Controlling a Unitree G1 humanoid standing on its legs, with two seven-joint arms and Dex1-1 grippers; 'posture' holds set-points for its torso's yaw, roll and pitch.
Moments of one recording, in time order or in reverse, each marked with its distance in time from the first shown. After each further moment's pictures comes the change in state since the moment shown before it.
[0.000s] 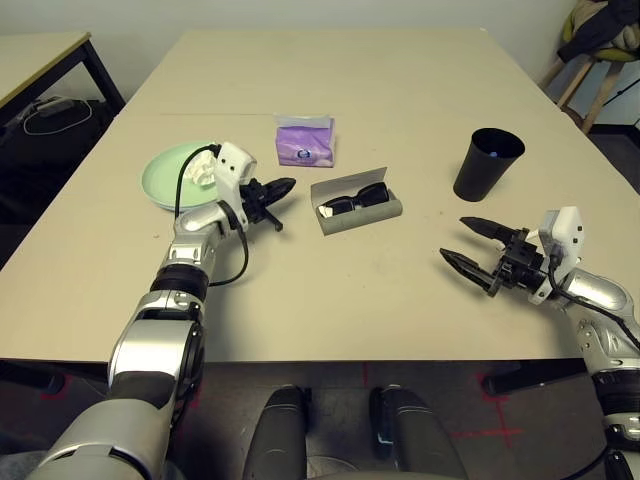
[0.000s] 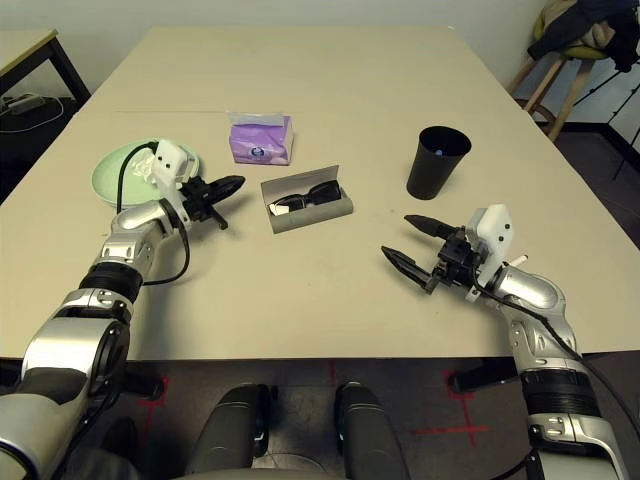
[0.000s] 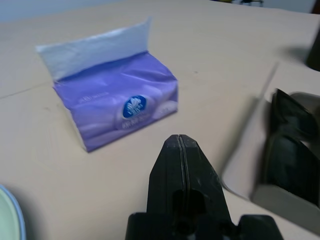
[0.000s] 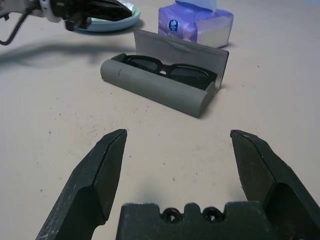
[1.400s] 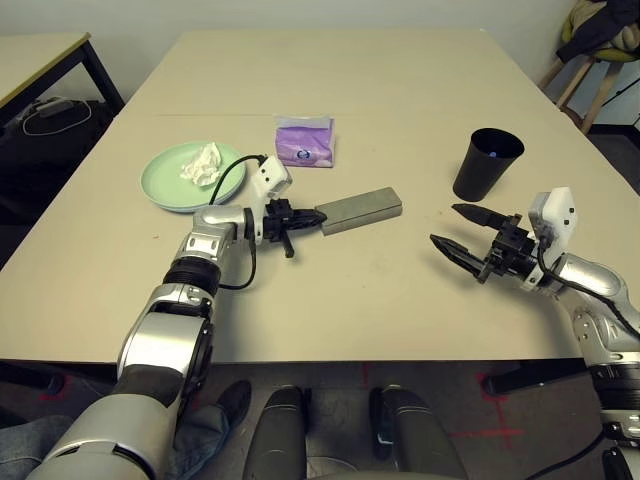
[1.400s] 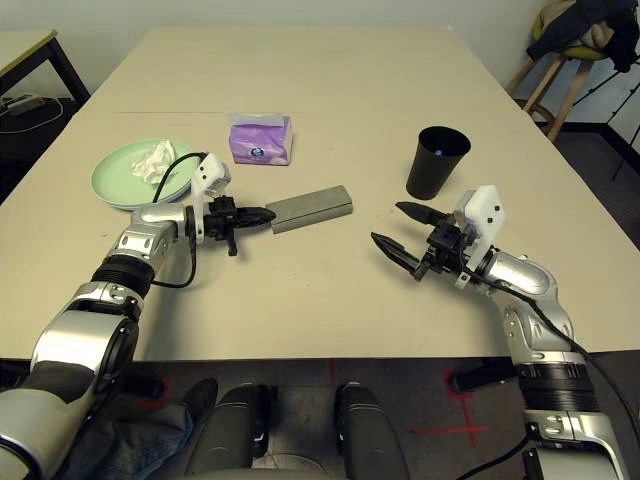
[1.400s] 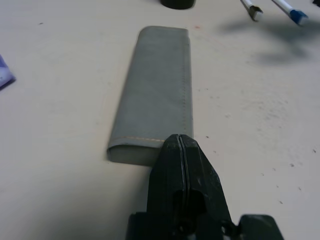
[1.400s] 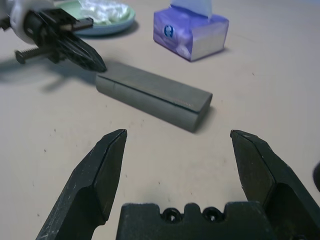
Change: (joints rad) left arm 0.071 0.017 -0.099 -0.160 0.064 0.195 -0.531; right arm -0.027 -0.059 0.031 -0.122 -0.006 0.179 -0.084
